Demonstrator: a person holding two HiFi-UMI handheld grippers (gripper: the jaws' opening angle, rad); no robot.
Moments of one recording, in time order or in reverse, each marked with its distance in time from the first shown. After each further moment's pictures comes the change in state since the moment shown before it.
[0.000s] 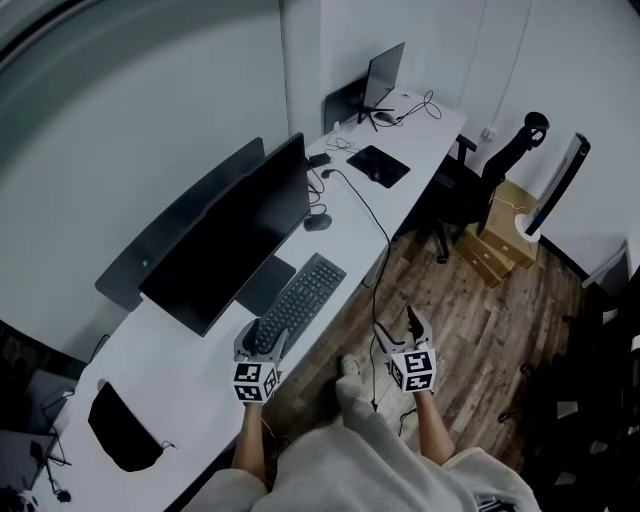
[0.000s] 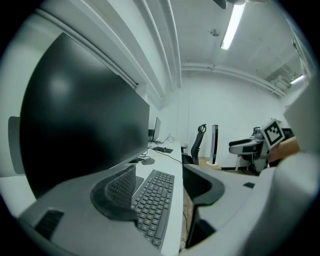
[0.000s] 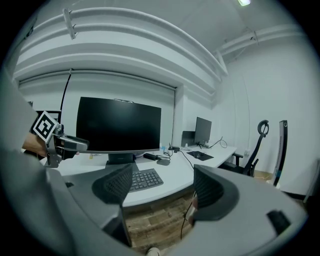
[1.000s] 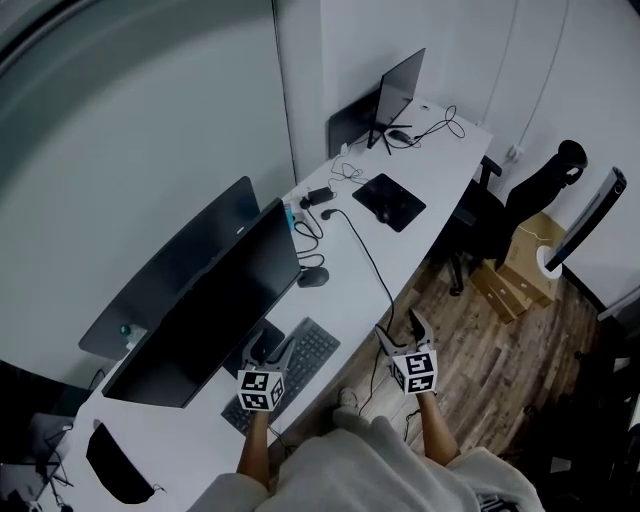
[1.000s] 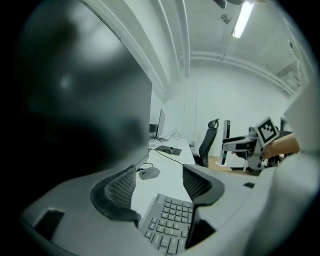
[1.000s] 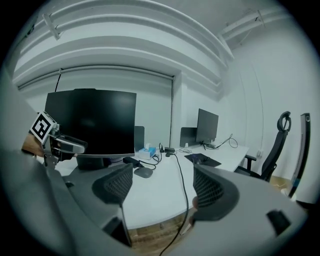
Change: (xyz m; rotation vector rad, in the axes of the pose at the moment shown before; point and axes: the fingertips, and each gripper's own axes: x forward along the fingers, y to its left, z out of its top) left arm 0.231 0.024 0.048 -0.018 0.066 0.035; right arm 0.218 -0.145 0.035 -0.006 0.040 0.085
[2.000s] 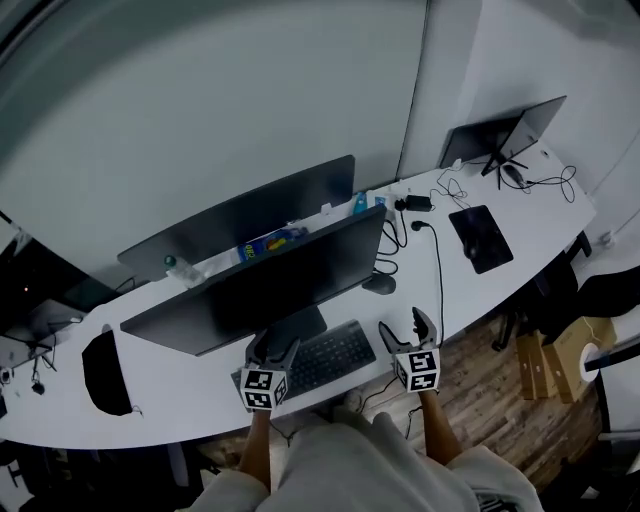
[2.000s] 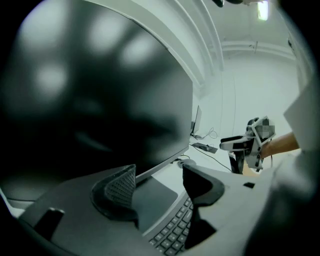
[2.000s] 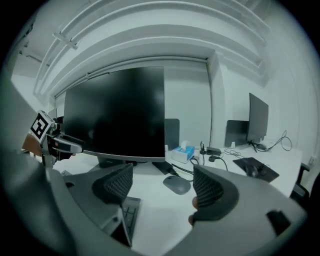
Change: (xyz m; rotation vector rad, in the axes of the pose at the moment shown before) left arm -0.058 0.076 -0.038 -0.161 0.027 0.416; right arm 0.140 0.093 0.017 -0.113 0.035 0.441
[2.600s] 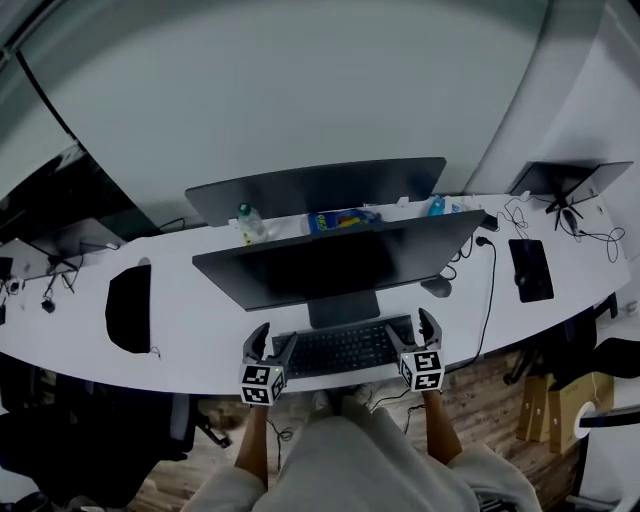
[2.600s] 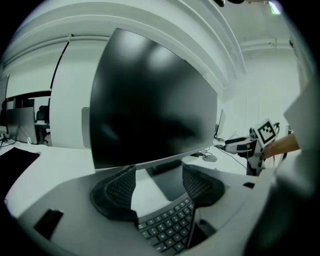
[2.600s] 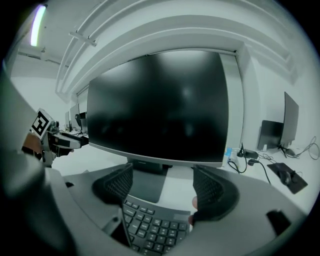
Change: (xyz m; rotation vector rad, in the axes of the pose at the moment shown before) left arm -0.132 0.104 -0.050 -0.131 -0.005 0.250; right arm 0.041 0.139 0.009 -0.099 0.040 0.216
